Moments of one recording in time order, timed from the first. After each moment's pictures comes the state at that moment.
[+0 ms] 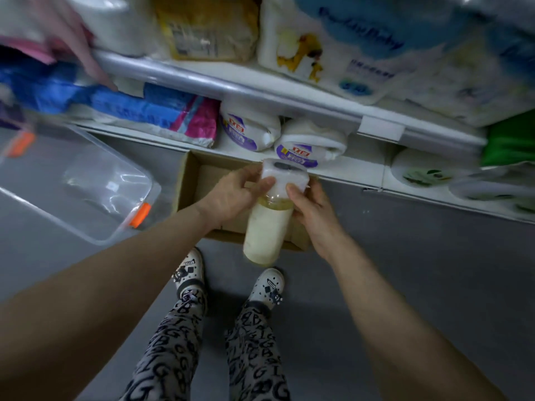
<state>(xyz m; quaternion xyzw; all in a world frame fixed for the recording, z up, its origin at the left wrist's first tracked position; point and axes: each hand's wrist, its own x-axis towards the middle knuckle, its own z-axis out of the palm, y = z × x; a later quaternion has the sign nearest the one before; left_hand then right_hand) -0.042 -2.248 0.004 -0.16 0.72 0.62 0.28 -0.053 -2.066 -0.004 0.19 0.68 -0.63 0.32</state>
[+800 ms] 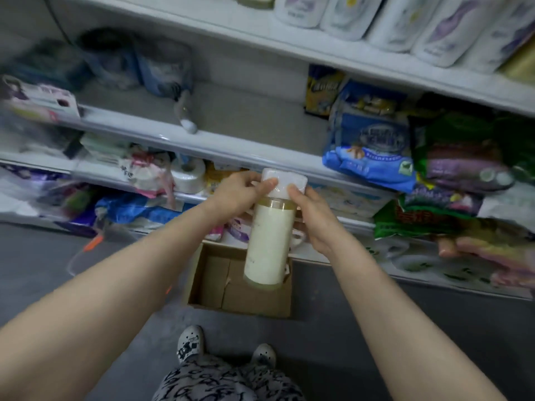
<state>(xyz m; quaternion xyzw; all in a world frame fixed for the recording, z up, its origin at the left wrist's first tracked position) -0.022 -2.257 0.348 -0.09 0.77 0.62 0.11 -0.034 -2.083 0.357 0.05 0.72 -0.65 0.24</state>
